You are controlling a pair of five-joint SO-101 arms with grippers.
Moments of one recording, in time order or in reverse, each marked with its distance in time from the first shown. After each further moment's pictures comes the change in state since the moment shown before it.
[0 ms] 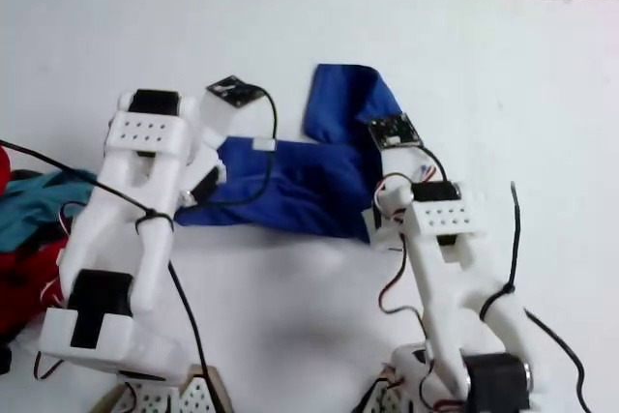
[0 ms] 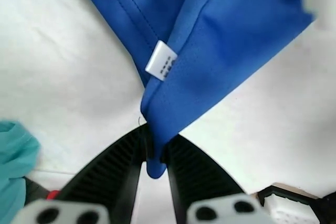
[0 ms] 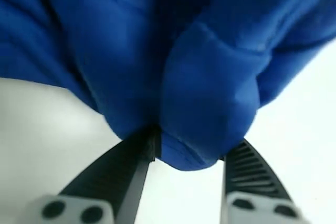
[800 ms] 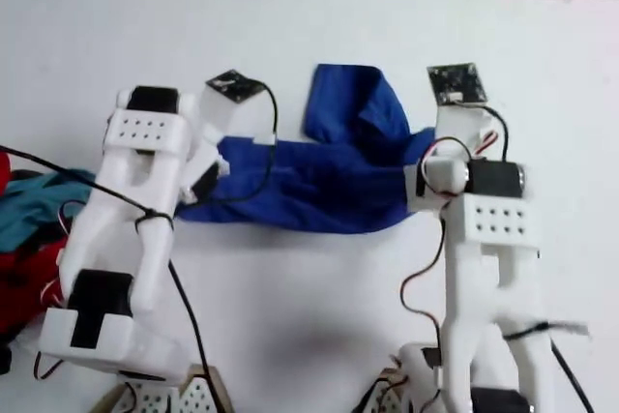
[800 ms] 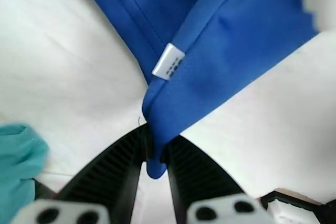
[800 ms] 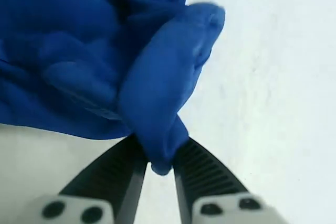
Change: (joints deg) left arm 0.1 0.0 -2.1 0.0 0.0; right arm 8.2 -12.6 -18.8 15.8 0.0
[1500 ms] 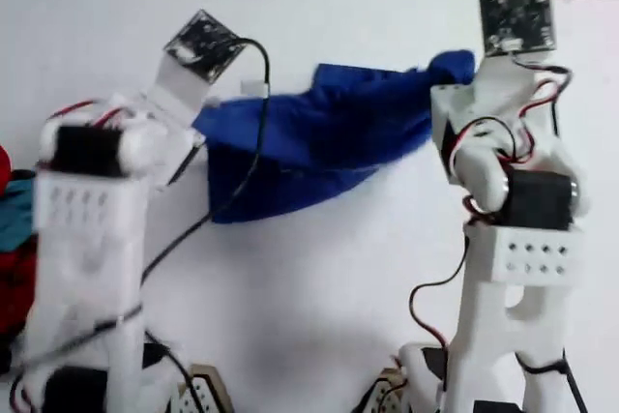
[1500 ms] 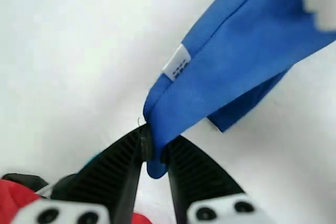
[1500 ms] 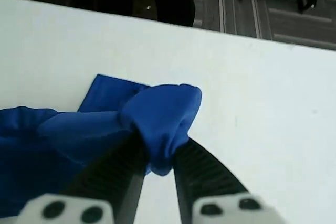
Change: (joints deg) left arm 0.2 -30.5 -6.3 0.1 -0.2; right arm 0.0 -2.7 -26.7 -4.0 0.0
